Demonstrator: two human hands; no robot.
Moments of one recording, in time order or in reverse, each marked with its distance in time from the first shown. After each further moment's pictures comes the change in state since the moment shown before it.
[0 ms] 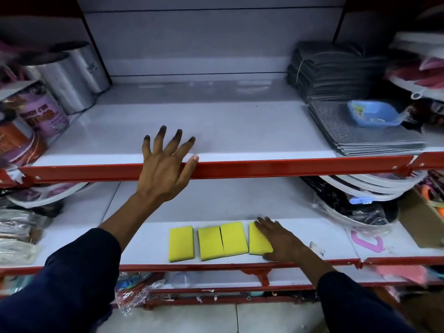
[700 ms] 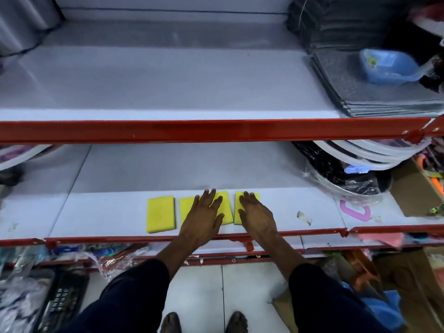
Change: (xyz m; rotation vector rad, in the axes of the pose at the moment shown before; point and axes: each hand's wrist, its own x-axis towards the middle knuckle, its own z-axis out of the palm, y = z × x) left_hand -0.122 0.107 0.189 -0.313 -0.600 0.046; right_hand 0.016 -0.041 0.030 0.236 0.239 0.319
